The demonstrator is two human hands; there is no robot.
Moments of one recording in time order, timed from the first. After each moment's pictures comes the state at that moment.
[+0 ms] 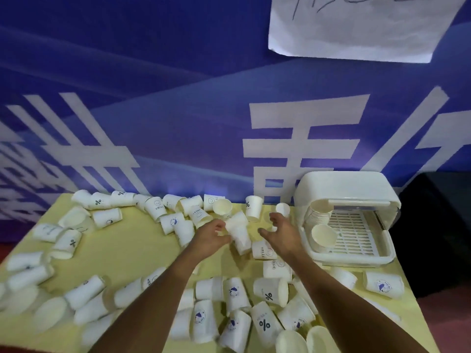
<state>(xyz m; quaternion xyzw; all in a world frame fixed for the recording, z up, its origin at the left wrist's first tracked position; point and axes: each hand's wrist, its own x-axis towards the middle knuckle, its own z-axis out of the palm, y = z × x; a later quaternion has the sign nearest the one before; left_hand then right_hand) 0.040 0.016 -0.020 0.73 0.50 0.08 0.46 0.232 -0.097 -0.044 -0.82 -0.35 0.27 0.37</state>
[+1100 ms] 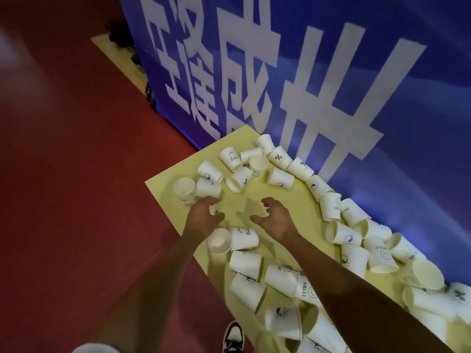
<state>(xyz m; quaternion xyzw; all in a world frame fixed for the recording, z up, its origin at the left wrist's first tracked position) -0.417 0.131 -0.078 0.52 0.76 0.25 0.31 -0.201 0.177 -0.070 -0.61 -0.67 0.39 0.14</state>
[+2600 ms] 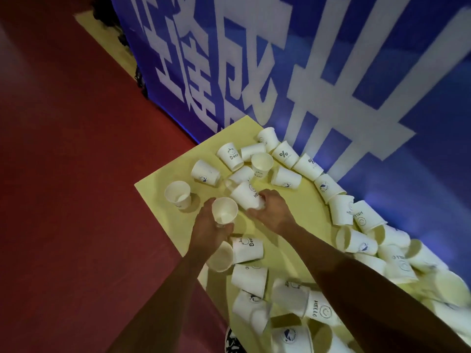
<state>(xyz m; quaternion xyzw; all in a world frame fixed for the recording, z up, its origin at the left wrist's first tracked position) -0.408 0.153 -0.119 0.48 0.71 0.36 0.35 -0.226 0.248 -0.111 -0.62 -0.69 0.36 0.10</state>
